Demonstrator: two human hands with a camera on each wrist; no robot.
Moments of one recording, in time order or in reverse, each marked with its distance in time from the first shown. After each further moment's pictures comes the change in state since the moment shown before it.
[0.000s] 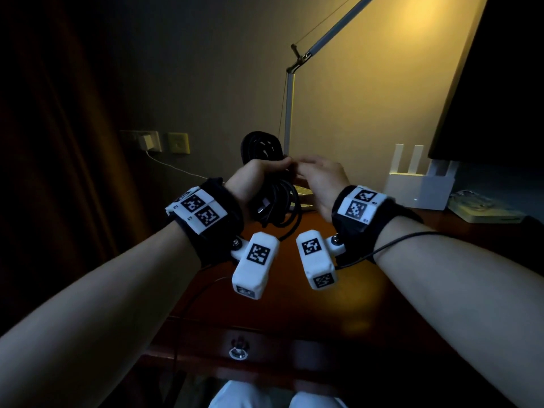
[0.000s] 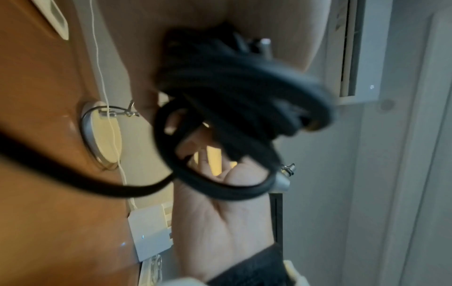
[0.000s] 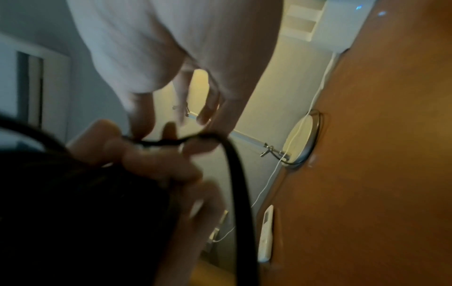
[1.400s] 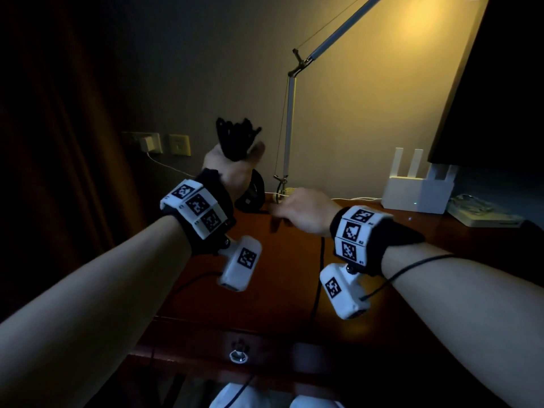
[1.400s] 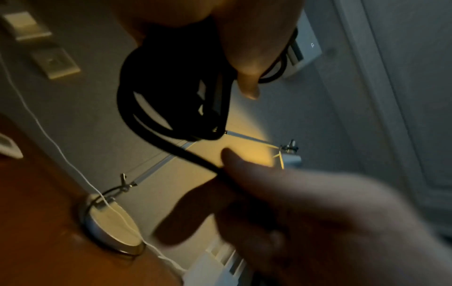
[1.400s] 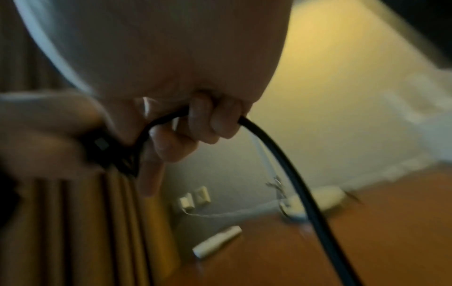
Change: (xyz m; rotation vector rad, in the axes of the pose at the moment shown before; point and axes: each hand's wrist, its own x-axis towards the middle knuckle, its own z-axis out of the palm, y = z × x) left_hand 0.019 0.007 -0.030 0.279 0.534 0.305; right_hand -0.029 0.000 0.004 -0.959 -0.520 -0.177
